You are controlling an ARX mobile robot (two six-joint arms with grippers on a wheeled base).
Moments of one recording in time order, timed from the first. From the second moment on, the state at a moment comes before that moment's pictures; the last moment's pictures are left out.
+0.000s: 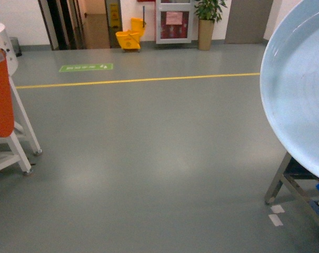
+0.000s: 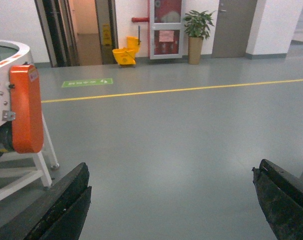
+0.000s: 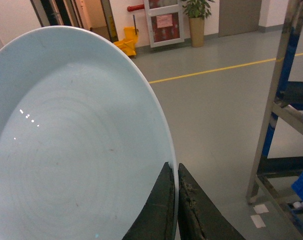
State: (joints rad) left arm 0.00 0.01 0.01 0.00 0.00 0.00; right arm -0.04 0.86 0.23 0.58 -0.12 0.16
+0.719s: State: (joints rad) left arm 0.00 0.01 0.01 0.00 0.00 0.00; right arm -0.04 0.86 0.23 0.58 -0.12 0.16
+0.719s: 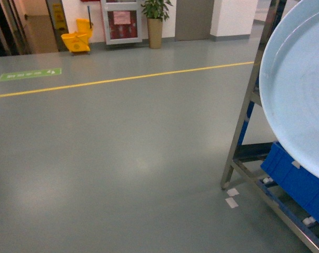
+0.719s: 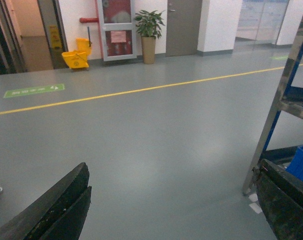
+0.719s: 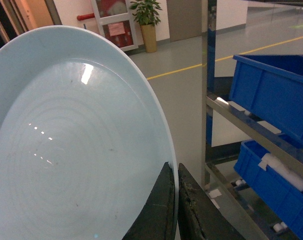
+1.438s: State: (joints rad) left arm 0.00 0.01 0.01 0.00 0.00 0.00; right arm -0.04 0.86 0.23 0.58 -0.12 0.16
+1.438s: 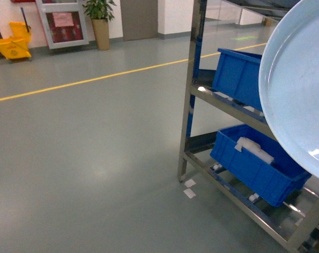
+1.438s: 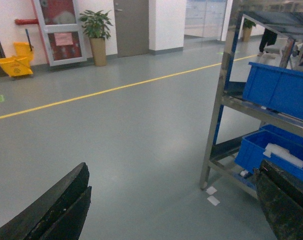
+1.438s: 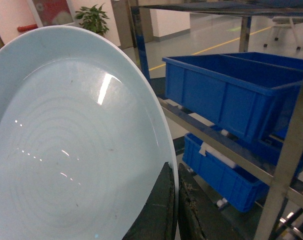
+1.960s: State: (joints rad) left arm 0.00 0.01 0.01 0.00 0.00 0.00; right arm -0.04 0.86 0.23 0.58 -0.12 0.16
